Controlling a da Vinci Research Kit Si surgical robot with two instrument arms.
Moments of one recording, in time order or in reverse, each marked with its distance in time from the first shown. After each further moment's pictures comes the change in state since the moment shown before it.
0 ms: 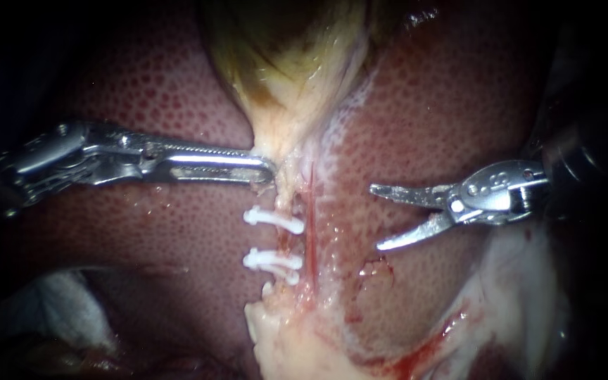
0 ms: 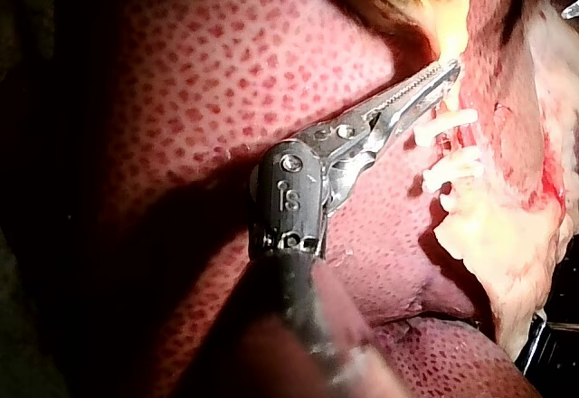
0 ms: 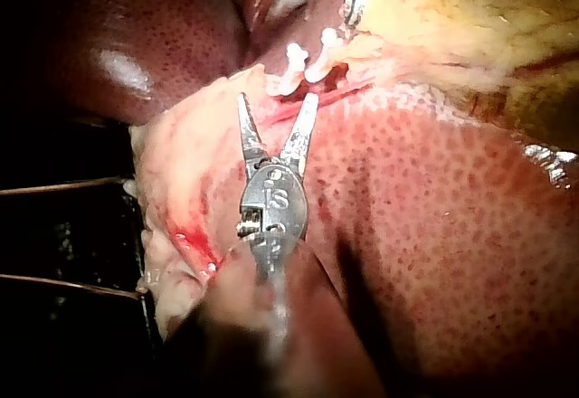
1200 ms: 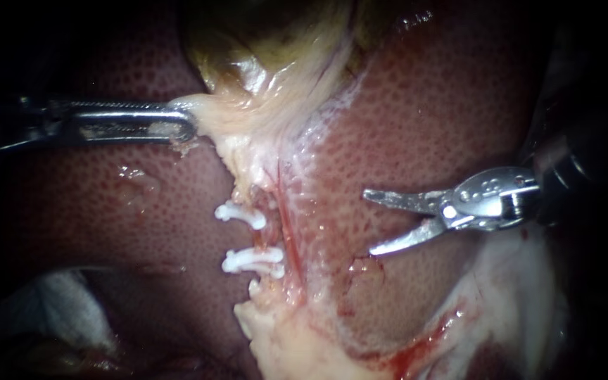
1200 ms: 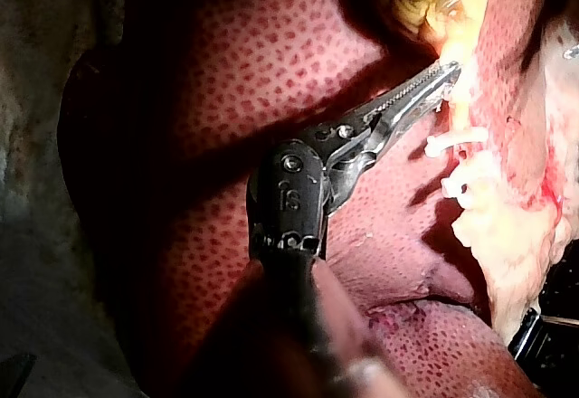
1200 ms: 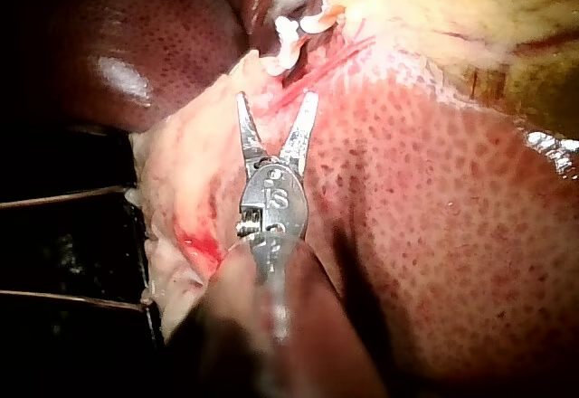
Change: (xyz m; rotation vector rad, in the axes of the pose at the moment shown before) right arm -0.001 -0.001 0.004 0.032 0.001 0.042; left arm 0.008 0.004 -0.012 0.014 0.089 0.001
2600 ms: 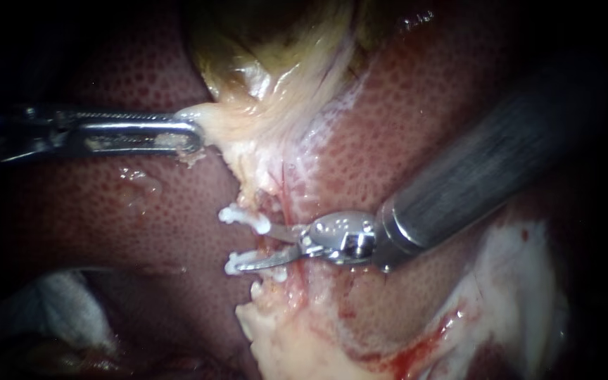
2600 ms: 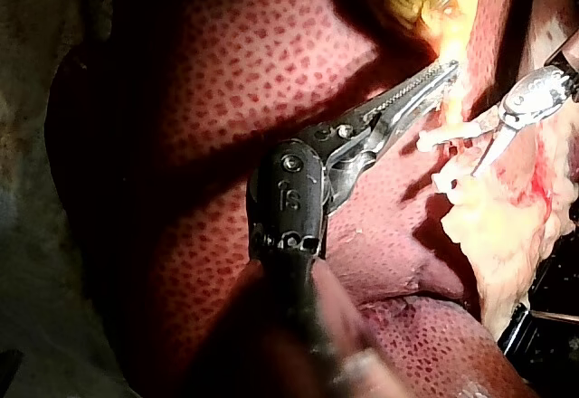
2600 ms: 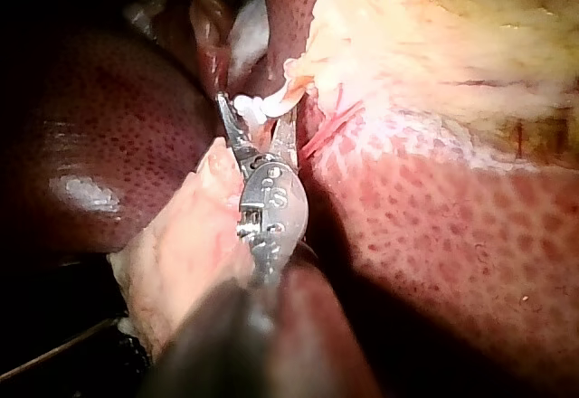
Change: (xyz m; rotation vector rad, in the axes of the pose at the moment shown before) right arm -0.005 0.001 0.018 0.154 -0.025 0.192; left arm -0.001 0.002 0.001 0.008 0.002 0.004
